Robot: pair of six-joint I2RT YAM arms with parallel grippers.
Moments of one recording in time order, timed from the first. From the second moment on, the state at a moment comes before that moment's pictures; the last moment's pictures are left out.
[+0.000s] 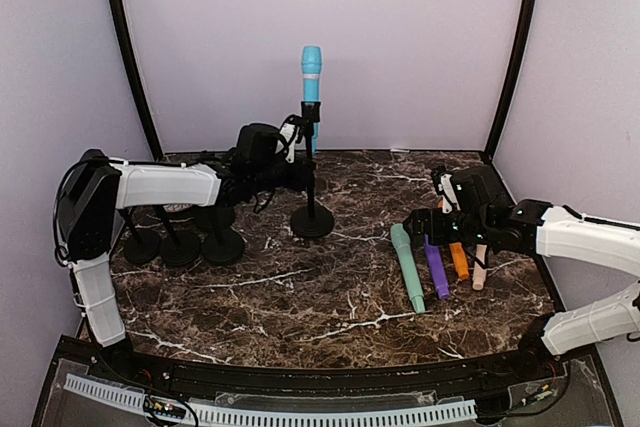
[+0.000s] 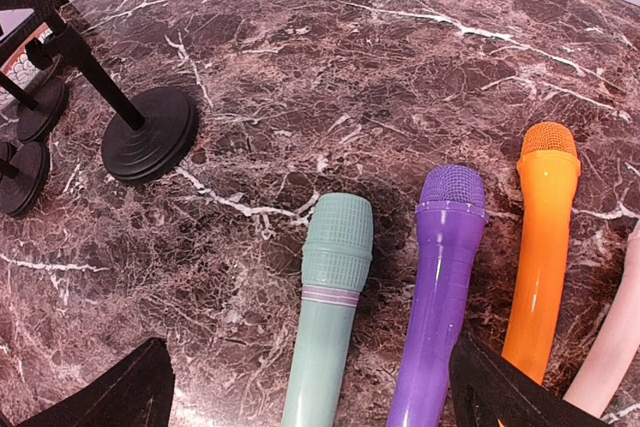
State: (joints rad) left arm -0.70 1.90 1.34 0.17 -0.04 -0.17; right arm 0.68 1.16 0.74 -0.29 0.18 0.40
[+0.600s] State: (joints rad) left arm -0.80 1.60 1.02 0.21 -0.19 -0.16; right arm 0.68 1.16 0.74 -0.29 0.18 0.40
